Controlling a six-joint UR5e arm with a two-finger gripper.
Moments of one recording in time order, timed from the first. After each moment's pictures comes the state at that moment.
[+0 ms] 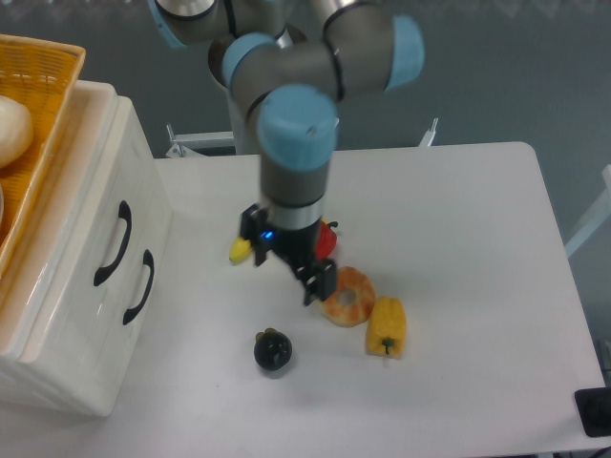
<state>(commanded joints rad) 2.45 -1.79 -1.54 -1.19 1.45 1.29</state>
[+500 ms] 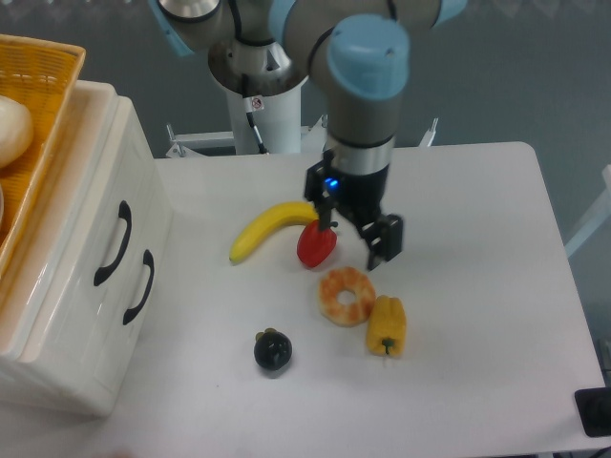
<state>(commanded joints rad) 2.61 -1.72 -1.59 -1.20 1.50 1.43</state>
